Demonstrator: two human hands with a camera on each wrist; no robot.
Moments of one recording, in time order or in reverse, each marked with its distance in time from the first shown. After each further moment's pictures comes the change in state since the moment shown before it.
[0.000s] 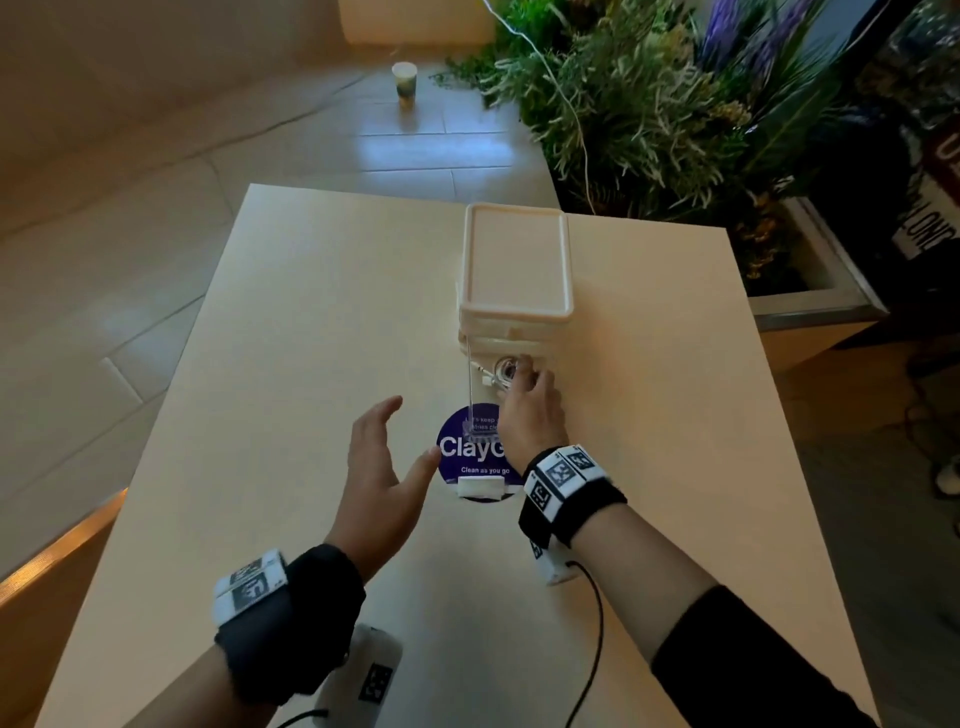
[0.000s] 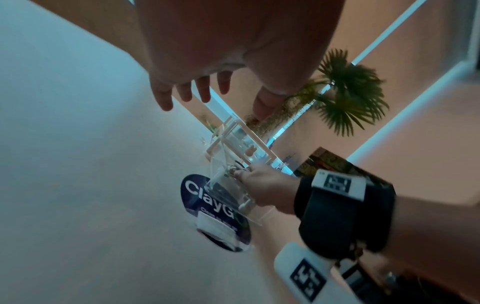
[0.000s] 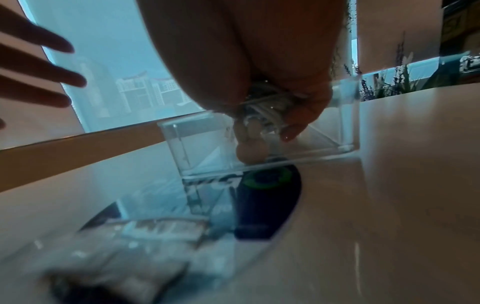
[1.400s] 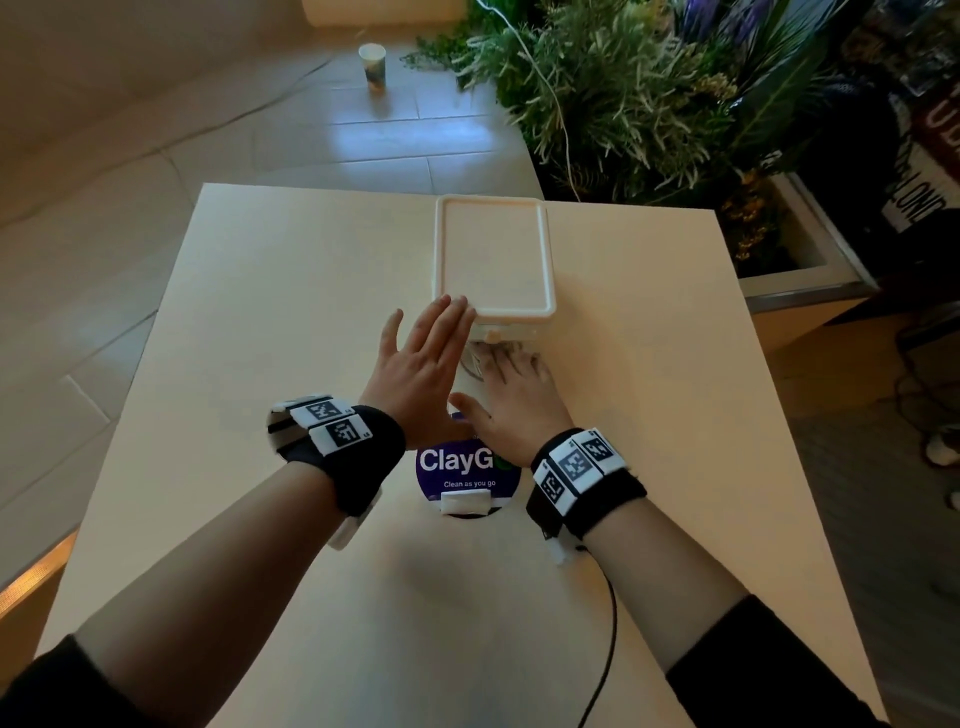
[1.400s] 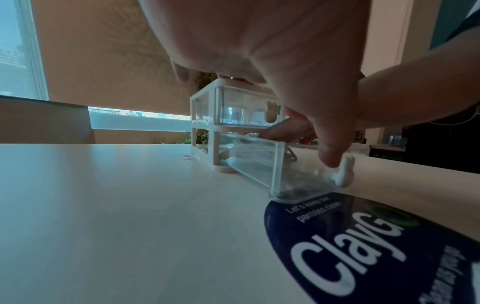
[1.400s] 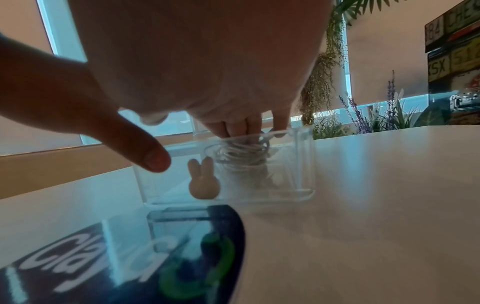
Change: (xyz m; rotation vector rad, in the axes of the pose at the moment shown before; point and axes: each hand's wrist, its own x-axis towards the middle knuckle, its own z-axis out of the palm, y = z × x) left_hand 0.126 0.008 0.042 0.991 -0.254 0.633; right_hand 0.030 0.020 -0.010 -0.199 -0.034 -0.384
